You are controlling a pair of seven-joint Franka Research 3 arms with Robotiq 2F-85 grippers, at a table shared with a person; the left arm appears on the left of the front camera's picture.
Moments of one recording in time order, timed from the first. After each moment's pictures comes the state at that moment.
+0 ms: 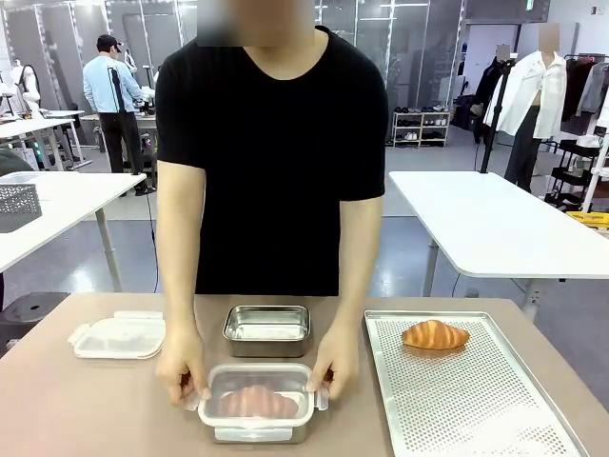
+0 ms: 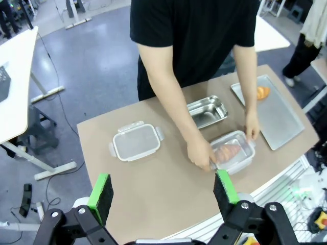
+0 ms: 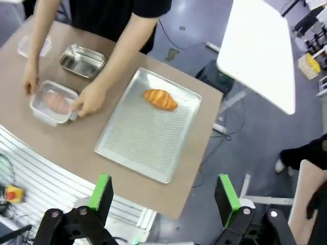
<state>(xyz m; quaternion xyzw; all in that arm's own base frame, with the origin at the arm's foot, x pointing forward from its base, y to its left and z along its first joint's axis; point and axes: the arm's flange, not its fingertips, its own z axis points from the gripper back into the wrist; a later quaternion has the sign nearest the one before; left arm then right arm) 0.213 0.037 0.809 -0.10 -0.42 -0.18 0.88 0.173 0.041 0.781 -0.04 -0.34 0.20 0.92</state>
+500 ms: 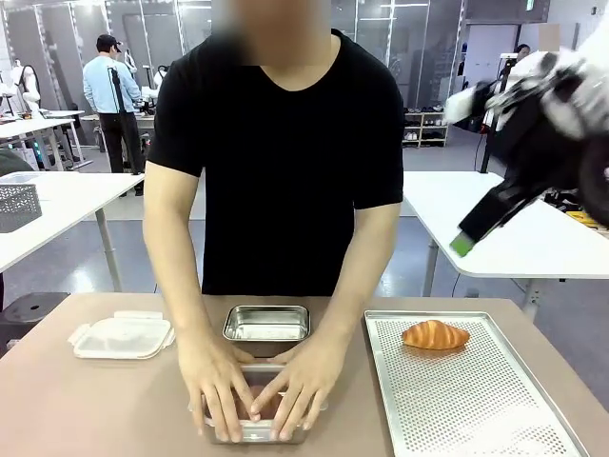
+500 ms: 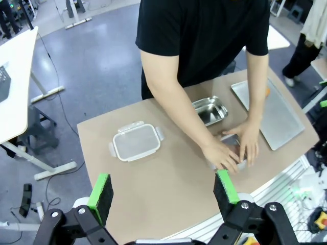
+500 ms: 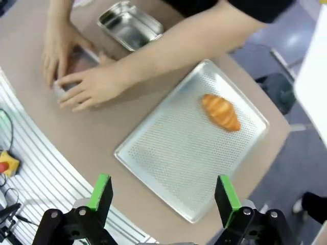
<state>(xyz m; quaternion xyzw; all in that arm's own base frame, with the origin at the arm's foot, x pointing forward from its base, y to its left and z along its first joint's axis) 0.213 0.037 0.809 -0.10 -0.42 -0.18 0.88 0.297 0.116 0.621 0.04 -0.24 0.35 0.90</state>
